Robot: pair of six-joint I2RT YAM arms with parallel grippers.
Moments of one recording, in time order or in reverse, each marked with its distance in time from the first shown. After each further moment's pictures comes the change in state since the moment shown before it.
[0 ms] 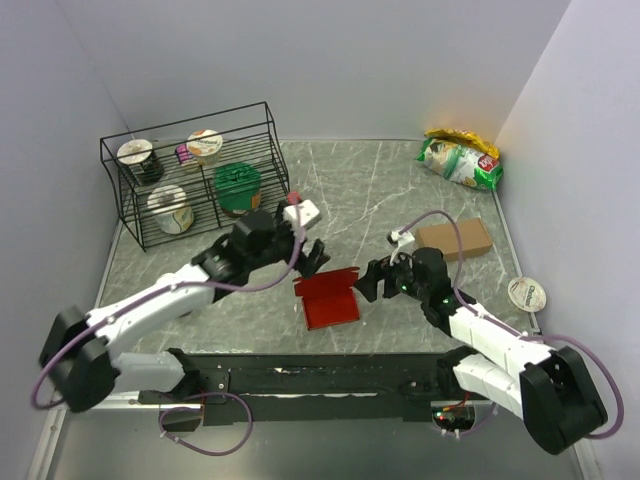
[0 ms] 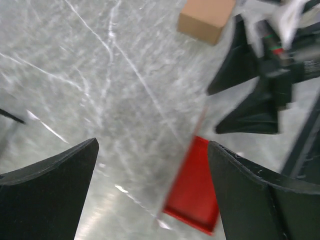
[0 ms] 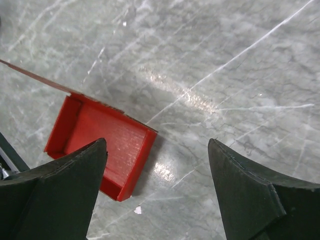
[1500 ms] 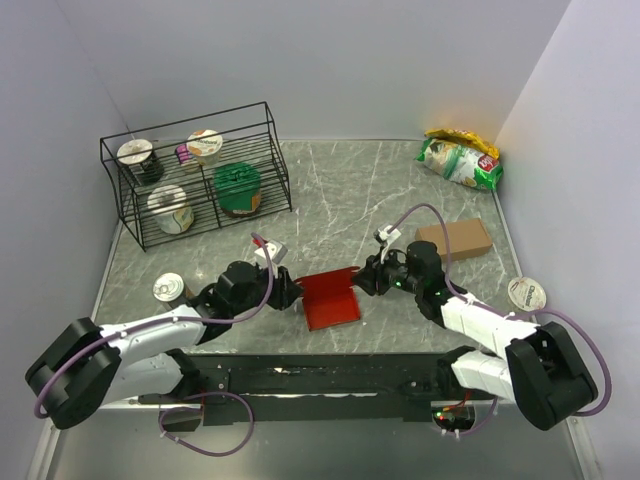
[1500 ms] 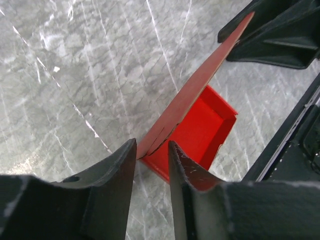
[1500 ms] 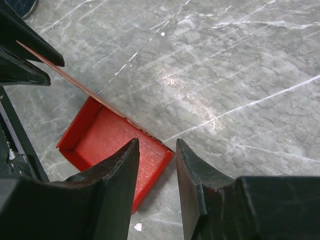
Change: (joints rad) left arm 0.010 -0.129 -0.562 0.413 -0.031 -0.443; right arm 0.004 0.145 0.032 0.152 -0.175 -0.109
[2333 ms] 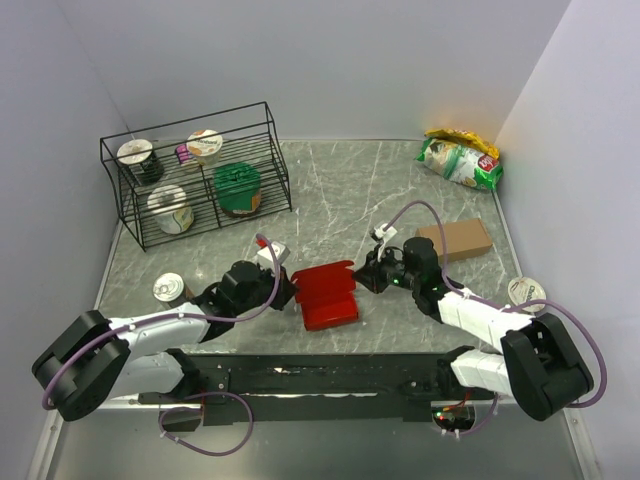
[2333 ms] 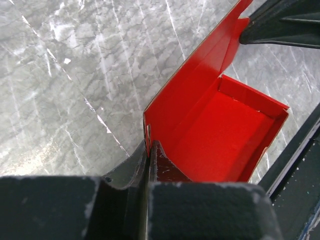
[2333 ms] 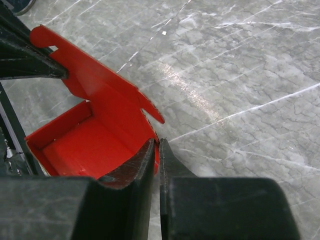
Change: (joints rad) left arm 0.002 0.060 0.002 0.007 -0.022 0.041; right arm 0.008 0.053 0.034 -0.005 -0.019 -0.017
